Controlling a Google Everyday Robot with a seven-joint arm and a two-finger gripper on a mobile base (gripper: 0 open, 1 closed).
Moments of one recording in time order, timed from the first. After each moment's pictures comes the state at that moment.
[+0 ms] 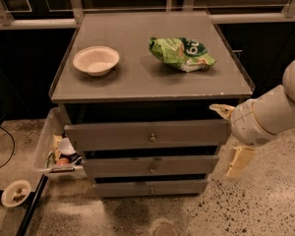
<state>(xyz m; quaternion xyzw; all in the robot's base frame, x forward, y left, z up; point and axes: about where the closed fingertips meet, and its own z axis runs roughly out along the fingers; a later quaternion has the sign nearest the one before) 0.455 -0.200 0.784 -0.68 0.69 0.05 0.24</state>
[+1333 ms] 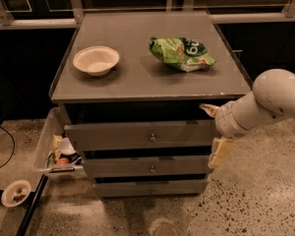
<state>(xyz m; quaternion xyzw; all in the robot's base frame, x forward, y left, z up) 0.527 -0.203 0.716 -0.69 0.68 0.05 0.26</state>
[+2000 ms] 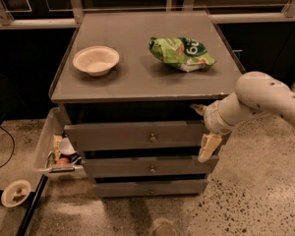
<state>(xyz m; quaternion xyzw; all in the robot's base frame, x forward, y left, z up) 0.573 -0.186 0.673 -0.70 0.67 0.07 0.26</state>
